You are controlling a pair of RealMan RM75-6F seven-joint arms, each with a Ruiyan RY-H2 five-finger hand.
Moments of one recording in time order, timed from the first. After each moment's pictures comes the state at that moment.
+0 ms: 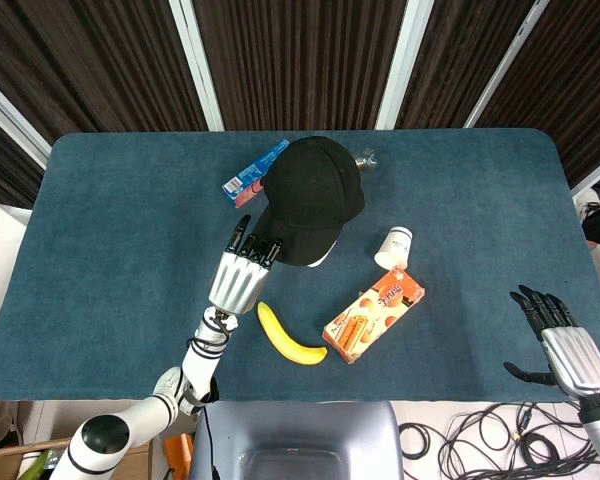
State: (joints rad) left arm -0.98 -2.17 -0.22 -0.51 1.49 1.68 0.31; right arm 0.14 -1.00 -0.03 -1.61 -1.58 1.34 0.19
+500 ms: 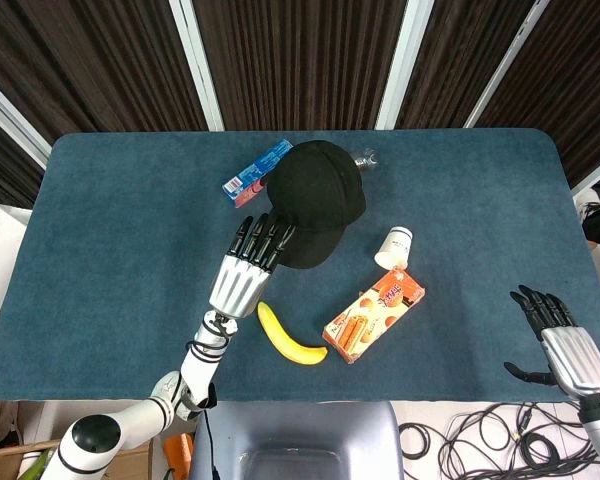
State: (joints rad) left arm -0.95 -2.13 -0.21 -0.62 1.52 1.66 0.36; right arm 0.14 -1.00 -0.03 -1.61 -1.57 1.34 0.19
